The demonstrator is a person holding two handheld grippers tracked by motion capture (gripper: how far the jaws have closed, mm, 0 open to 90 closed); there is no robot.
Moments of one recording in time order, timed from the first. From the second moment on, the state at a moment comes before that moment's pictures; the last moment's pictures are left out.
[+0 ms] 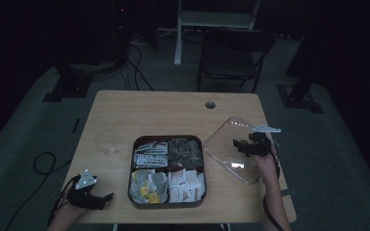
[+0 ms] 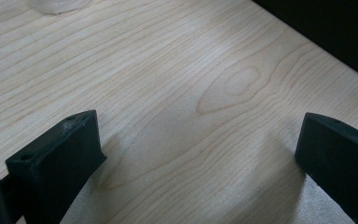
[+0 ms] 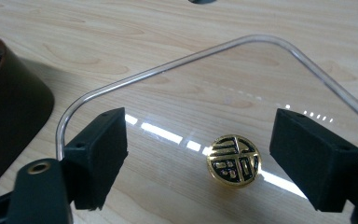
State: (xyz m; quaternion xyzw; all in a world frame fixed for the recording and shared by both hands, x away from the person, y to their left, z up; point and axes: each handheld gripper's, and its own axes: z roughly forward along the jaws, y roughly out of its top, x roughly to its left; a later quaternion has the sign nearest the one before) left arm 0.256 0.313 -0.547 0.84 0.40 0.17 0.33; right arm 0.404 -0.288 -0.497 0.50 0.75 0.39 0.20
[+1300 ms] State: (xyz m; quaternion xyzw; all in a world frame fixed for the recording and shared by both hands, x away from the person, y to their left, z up) left arm 0.256 0.313 -0.547 0.84 0.40 0.17 0.33; right arm 0.340 -0.240 -0.515 0.33 0.83 0.42 0.15
